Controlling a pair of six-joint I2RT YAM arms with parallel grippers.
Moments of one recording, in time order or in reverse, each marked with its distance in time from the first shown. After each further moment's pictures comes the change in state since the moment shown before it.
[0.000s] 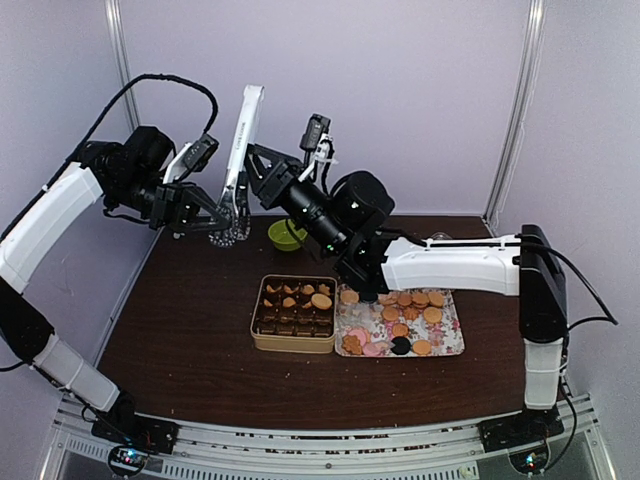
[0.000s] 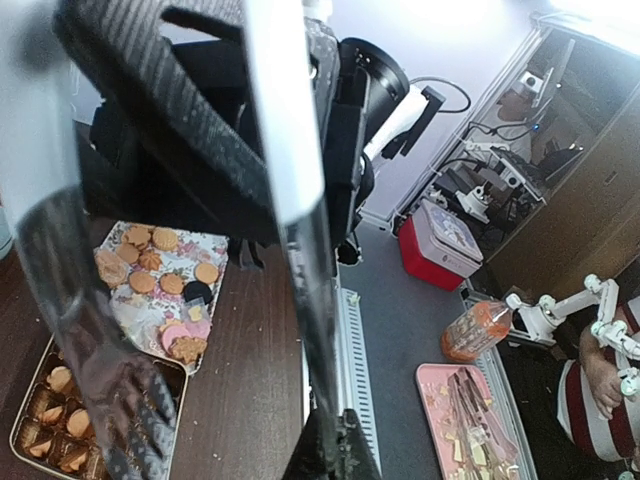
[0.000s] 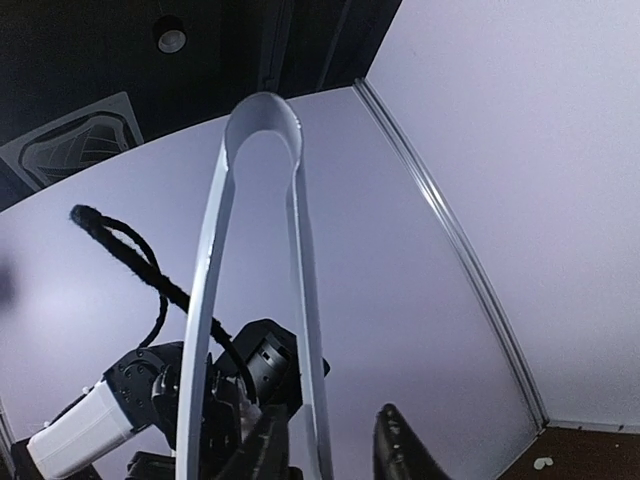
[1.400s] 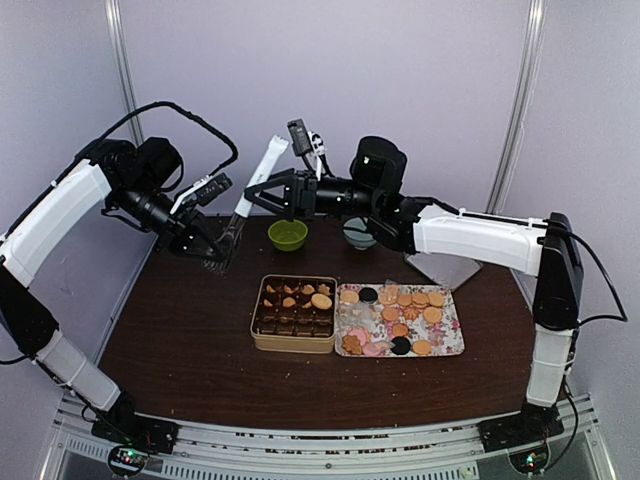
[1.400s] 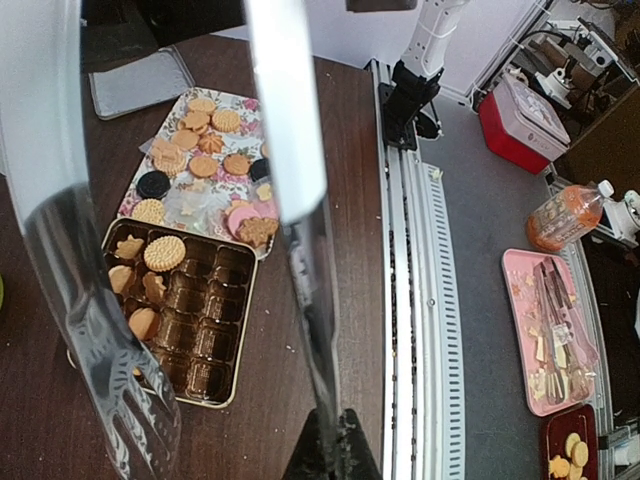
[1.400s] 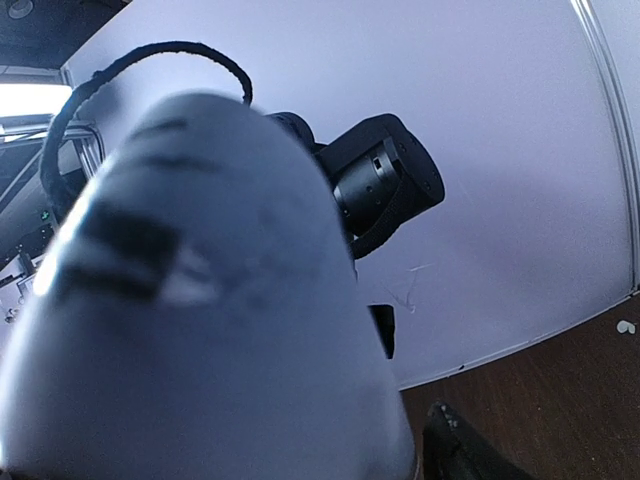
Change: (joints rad) left arm -0.031 0.043 0.029 -0.214 -0.375 0.313; right arm -0.175 -0.084 0.021 -0.463 -0.813 0.016
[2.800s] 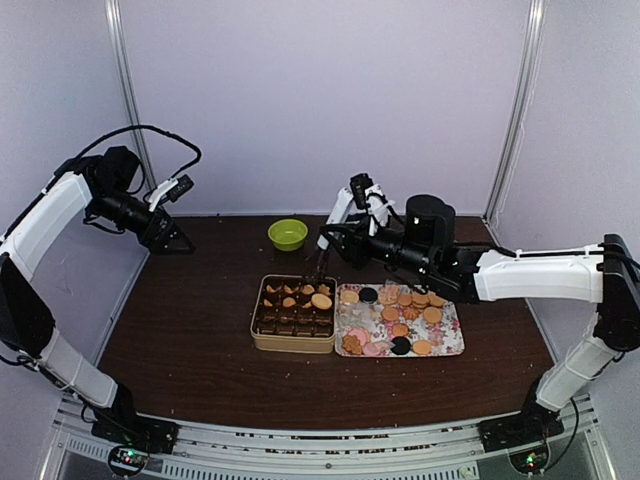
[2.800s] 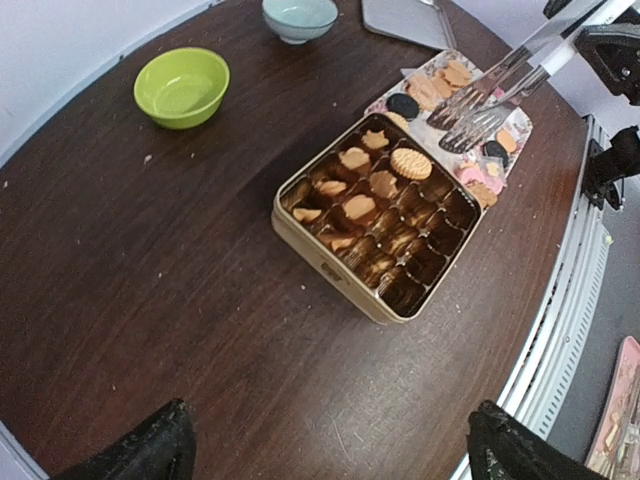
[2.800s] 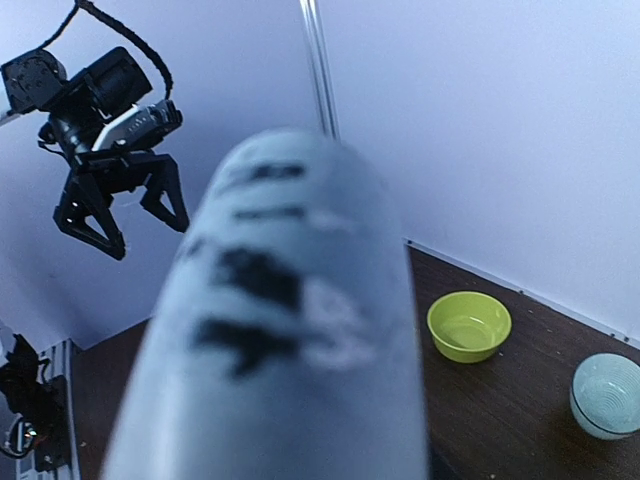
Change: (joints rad) left arm 0.307 -0.033 -0.135 0.229 -0.255 -0.240; right arm -0.012 -0.381 -0.632 -0.031 0.653 -0.377
